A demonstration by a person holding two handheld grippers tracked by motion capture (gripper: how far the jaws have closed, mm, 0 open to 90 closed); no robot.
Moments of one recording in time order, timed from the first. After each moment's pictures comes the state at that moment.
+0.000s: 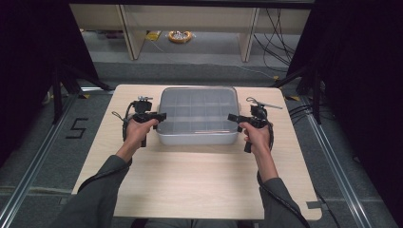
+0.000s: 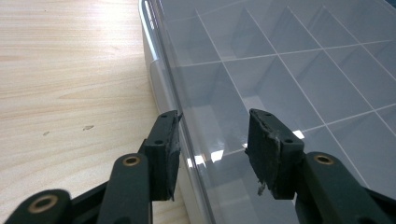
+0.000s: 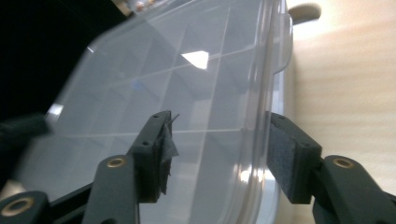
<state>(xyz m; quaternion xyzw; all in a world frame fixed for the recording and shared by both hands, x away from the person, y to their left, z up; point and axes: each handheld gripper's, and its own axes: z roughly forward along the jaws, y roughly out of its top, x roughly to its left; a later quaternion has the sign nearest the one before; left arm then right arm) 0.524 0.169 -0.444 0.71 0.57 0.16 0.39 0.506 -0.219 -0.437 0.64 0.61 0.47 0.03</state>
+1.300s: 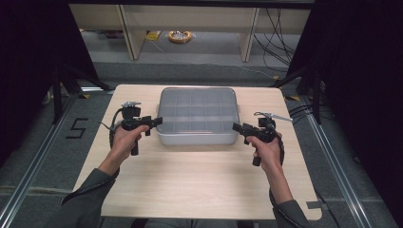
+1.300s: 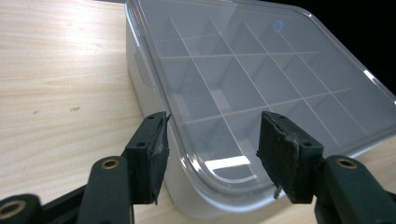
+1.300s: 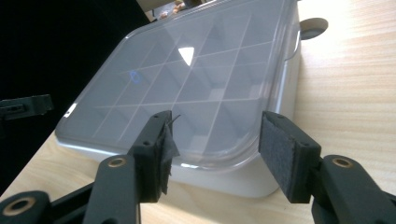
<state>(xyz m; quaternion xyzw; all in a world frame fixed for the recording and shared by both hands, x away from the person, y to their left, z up) 0.478 0.193 -0.430 0.68 0.55 0.12 0.47 0.456 -0.234 -0.436 0.55 0.65 0.51 0.09</state>
